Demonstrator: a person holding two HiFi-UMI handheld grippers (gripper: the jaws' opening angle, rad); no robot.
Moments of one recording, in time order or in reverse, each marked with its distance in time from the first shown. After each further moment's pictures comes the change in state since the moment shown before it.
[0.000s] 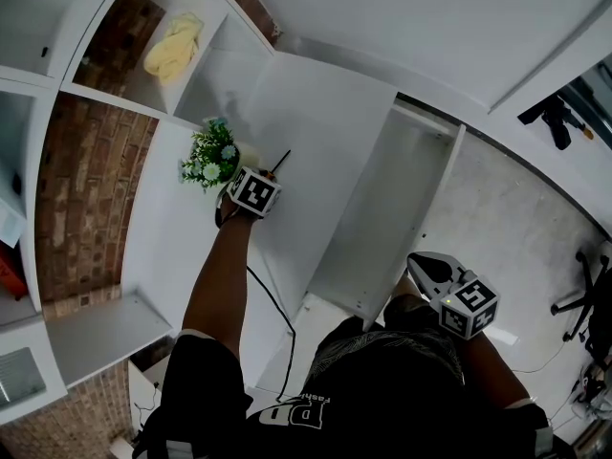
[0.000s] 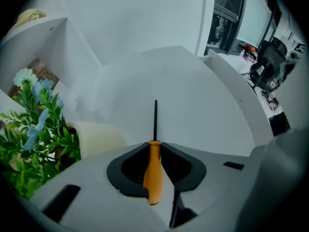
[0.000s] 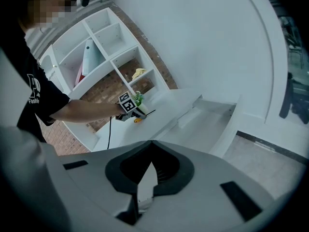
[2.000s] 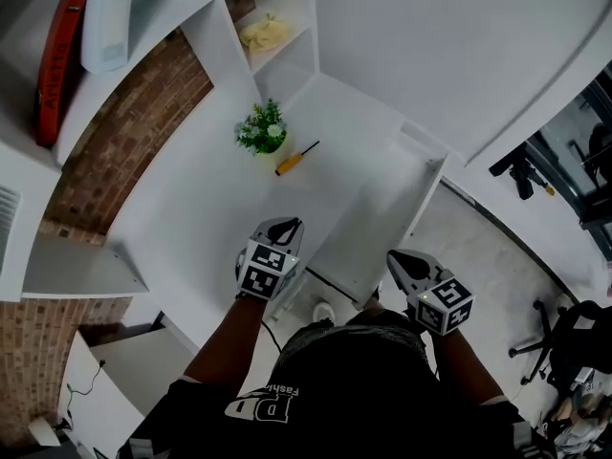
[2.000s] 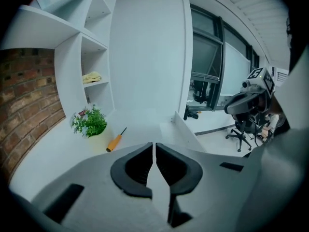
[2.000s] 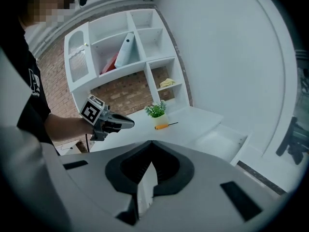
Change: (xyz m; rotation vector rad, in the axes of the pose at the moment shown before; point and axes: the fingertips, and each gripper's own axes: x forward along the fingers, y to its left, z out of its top) left arm -0.224 -0.167 -0.087 -0.203 -0.670 -0.014; right arm -0.033 0.151 0.001 -0.294 -0.085 -0.022
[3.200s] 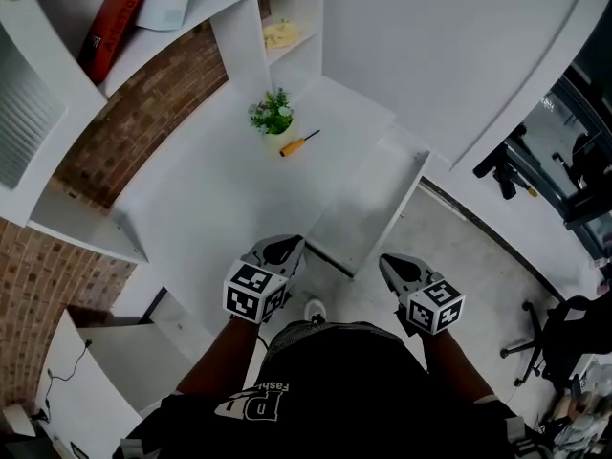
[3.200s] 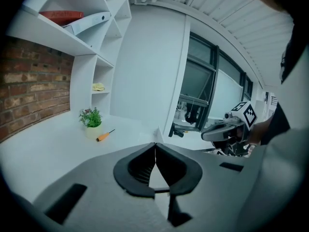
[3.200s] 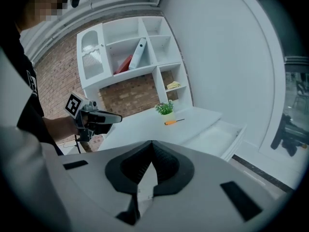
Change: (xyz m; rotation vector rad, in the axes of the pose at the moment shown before) left arm -0.136 -0.096 -0.025 -0.150 -0.223 -0.090; right arm -0.063 0.087 -0.053 -0.031 -0.043 -0.021
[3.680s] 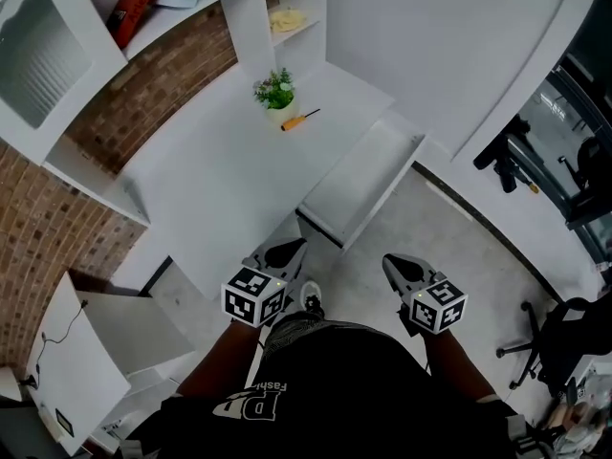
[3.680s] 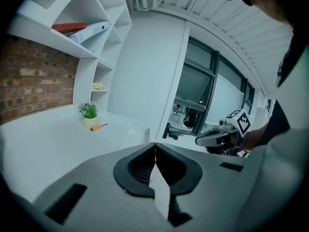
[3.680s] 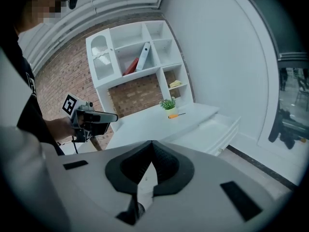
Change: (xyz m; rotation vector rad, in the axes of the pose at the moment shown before) left arm -0.045 -0.103 -0.033 -0.068 -0.042 0.018; right arm -0.085 0.019 -0.051 0.005 0.012 0.049
